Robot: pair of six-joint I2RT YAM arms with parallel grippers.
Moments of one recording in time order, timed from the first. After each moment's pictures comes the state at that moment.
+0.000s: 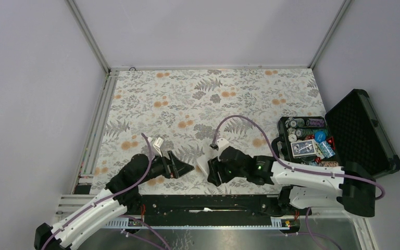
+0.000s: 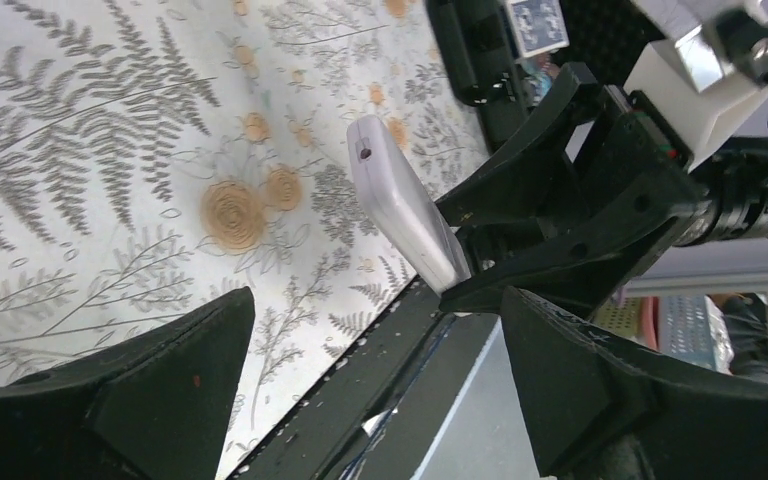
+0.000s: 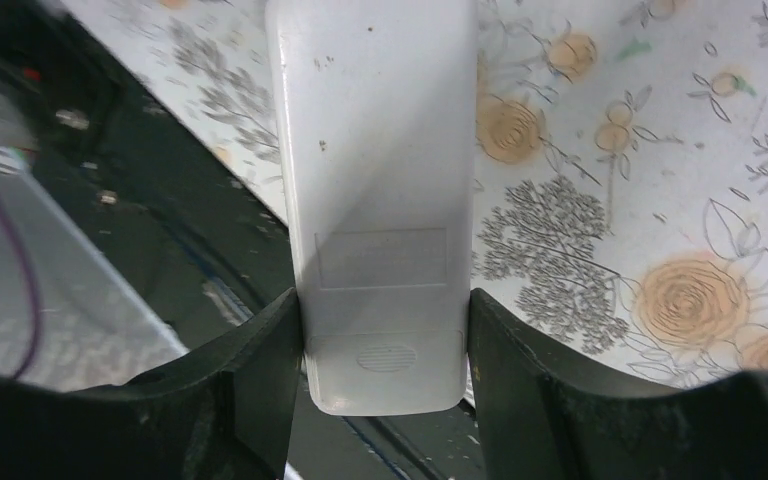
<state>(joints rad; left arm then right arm) -0.76 0.36 0.15 -0.10 0.24 -0.91 1.18 1.17 0.64 -0.31 0.06 0.59</state>
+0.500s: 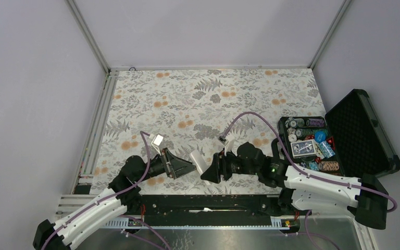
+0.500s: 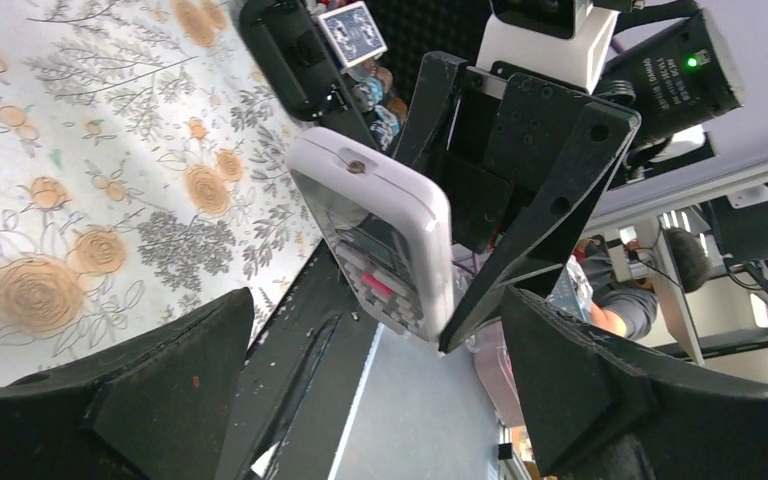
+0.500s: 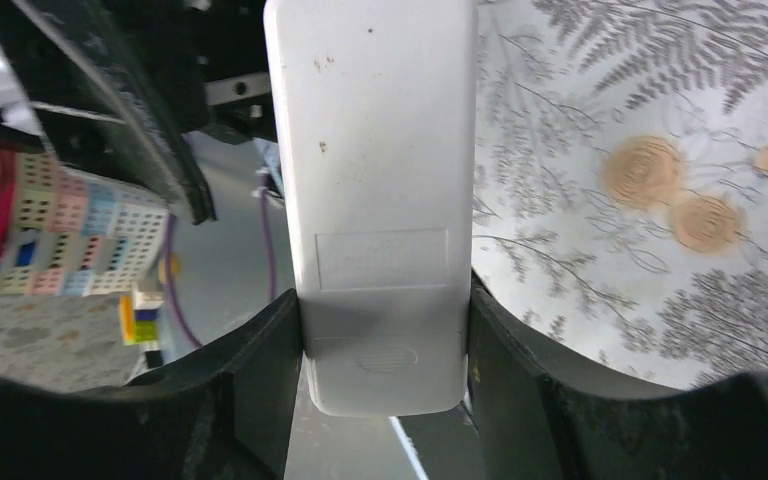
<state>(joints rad) -0.76 0.40 0.10 0.28 0.41 -1.03 1.11 0.96 0.54 -0.03 -0.19 0.73</state>
